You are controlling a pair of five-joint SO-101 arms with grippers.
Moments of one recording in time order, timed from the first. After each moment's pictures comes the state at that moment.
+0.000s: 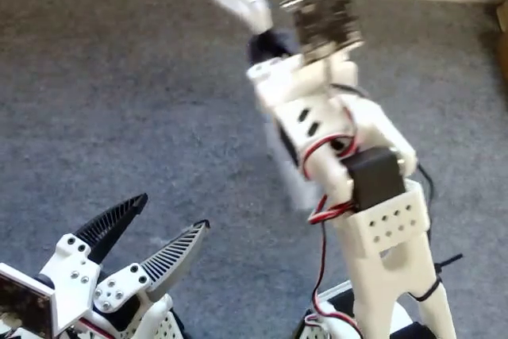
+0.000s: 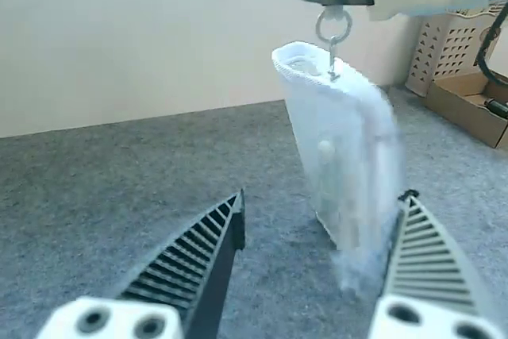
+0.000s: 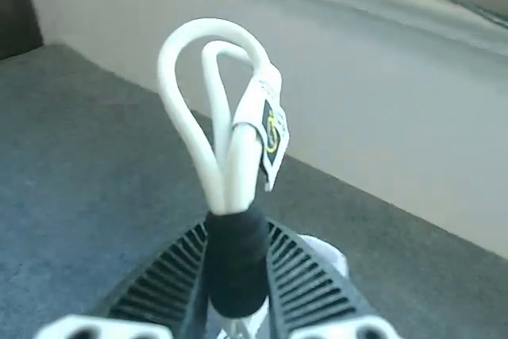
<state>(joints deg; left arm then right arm) 19.2 -104.3 37.0 86.8 9.6 -29.5 -35.1 3.8 52.3 10.8</state>
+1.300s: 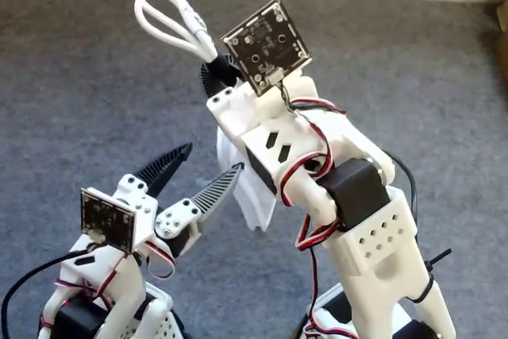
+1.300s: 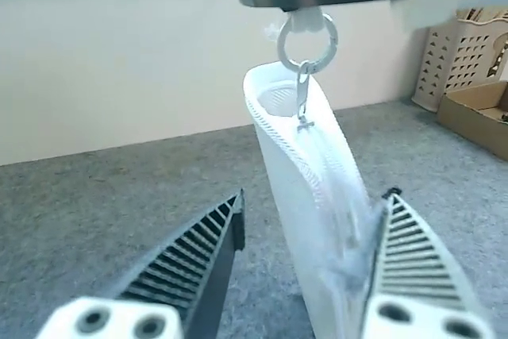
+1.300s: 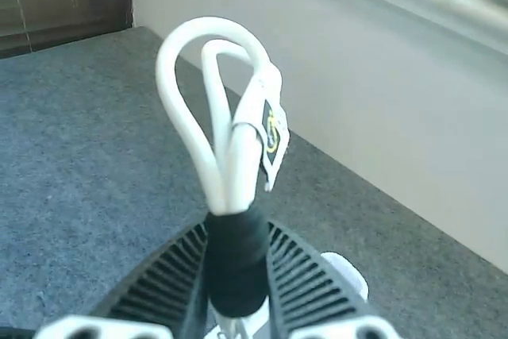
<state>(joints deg) 19.9 -104.2 65.7 54.2 8.0 -37.5 -35.1 1.5 55.4 12.6</state>
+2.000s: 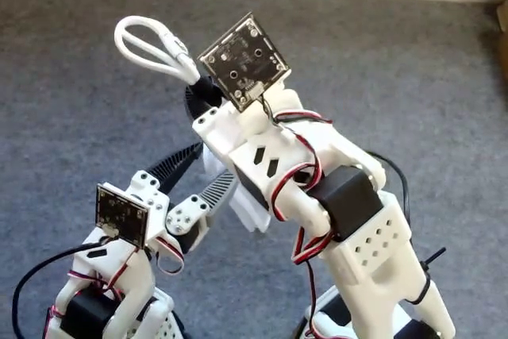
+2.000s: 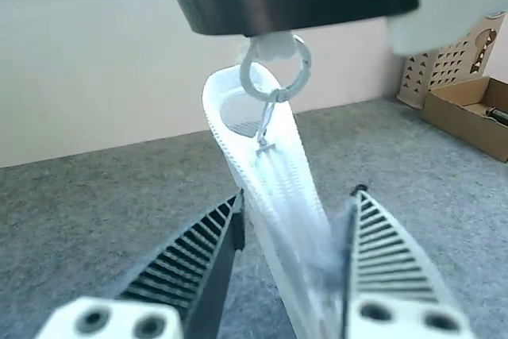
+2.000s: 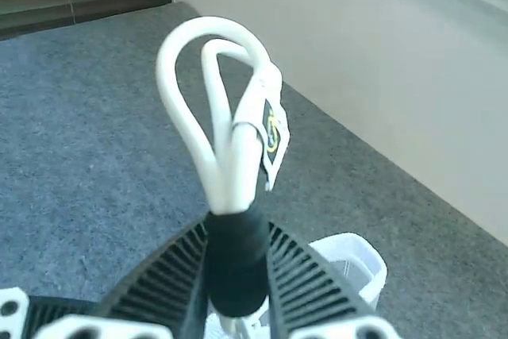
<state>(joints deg) 22.1 -104.0 70.0 49.3 8.0 -42.1 -35.1 1.4 59.7 12.6</state>
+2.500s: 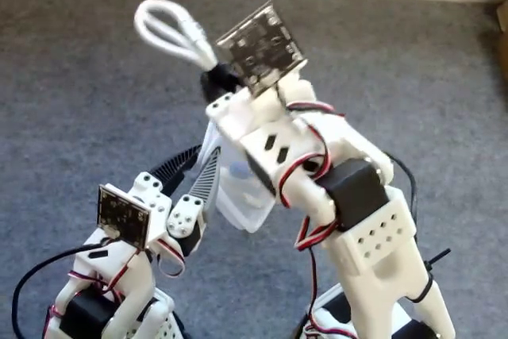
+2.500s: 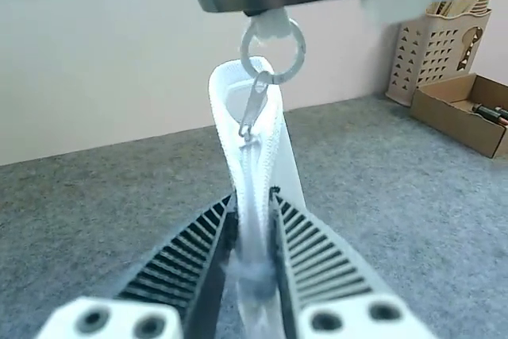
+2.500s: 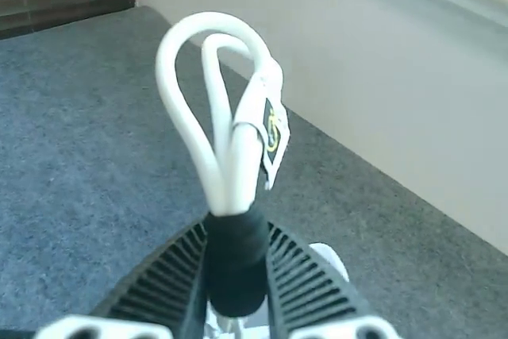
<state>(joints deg) 22.6 -104.1 69.7 50.8 8.4 -35.7 -35.0 1.5 57.5 12.6</state>
